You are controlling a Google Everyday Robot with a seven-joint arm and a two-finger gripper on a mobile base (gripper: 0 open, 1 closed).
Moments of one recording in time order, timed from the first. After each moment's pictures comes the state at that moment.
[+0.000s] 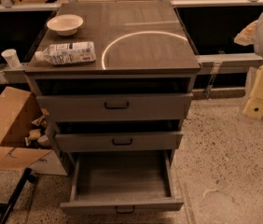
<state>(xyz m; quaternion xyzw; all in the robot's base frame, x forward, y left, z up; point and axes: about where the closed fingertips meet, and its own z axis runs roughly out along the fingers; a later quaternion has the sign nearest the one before) 0.438 -0.217 0.976 -0.60 0.78 -0.03 0.16</state>
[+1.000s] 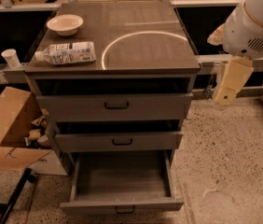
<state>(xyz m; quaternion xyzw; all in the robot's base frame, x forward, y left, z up) 0.493 -0.188 0.948 -0.63 0.76 0.00 0.17</state>
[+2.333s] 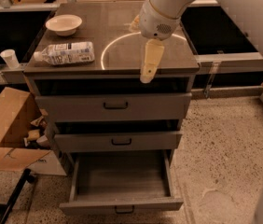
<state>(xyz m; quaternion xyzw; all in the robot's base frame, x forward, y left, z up) 0.614 -0.032 0.918 -0.74 0.63 0.06 0.21</state>
